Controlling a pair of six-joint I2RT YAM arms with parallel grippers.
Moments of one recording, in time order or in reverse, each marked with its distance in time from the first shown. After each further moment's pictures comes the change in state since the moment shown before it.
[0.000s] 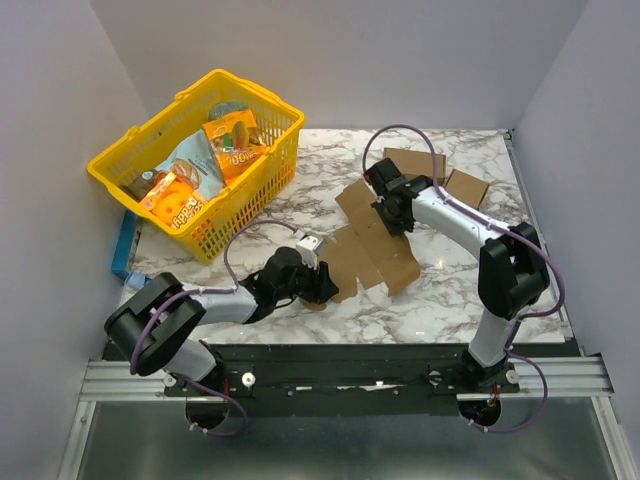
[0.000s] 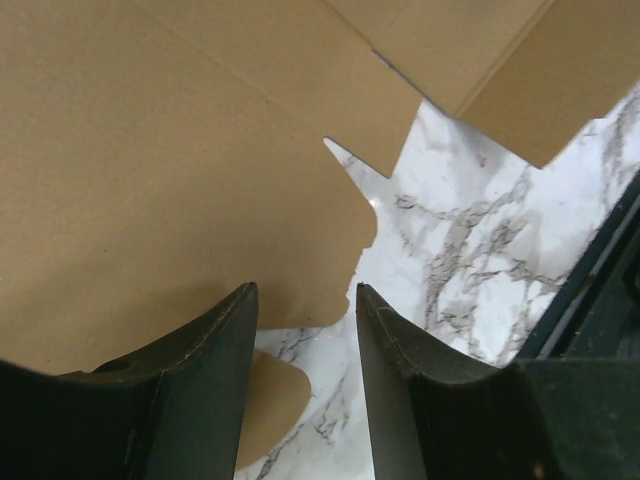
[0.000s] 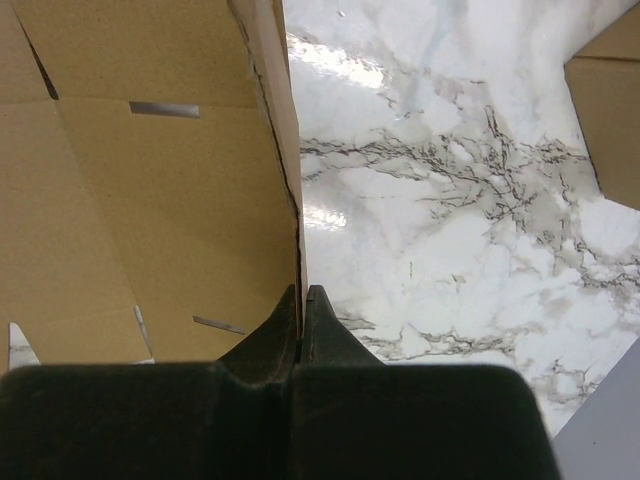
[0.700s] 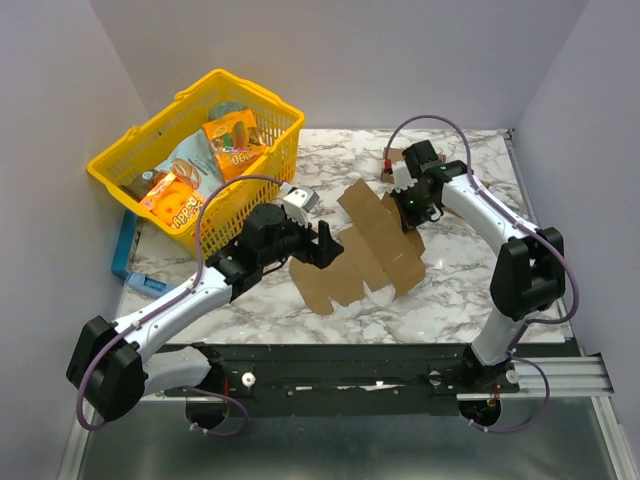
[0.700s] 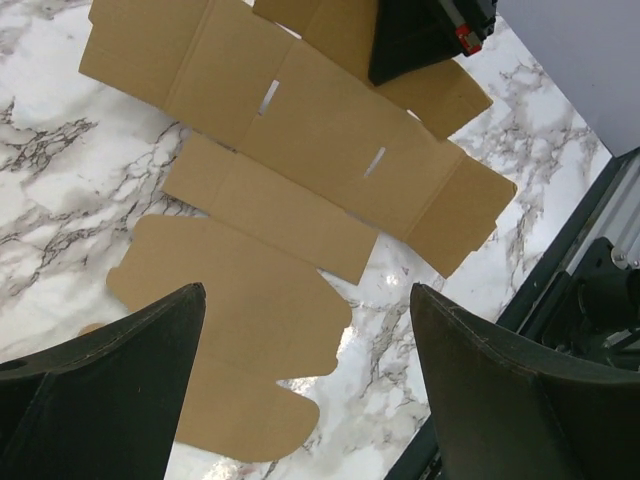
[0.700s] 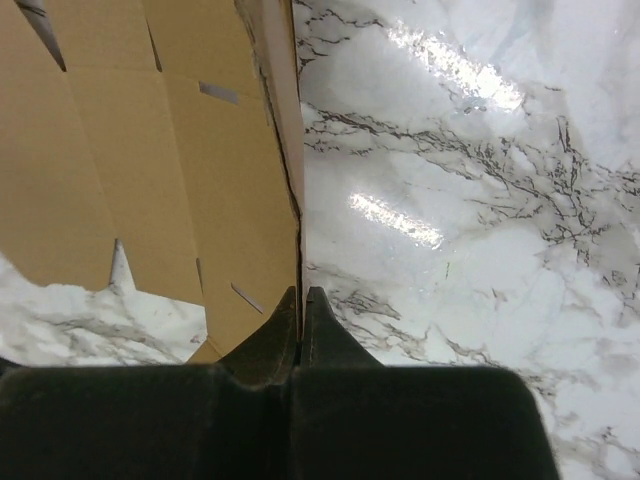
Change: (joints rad) left arm 0.106 -0.273 0.366 -0.489 0.026 0.123; right arm -0.209 -0.067 0.048 -0.104 -0.463 -0.163
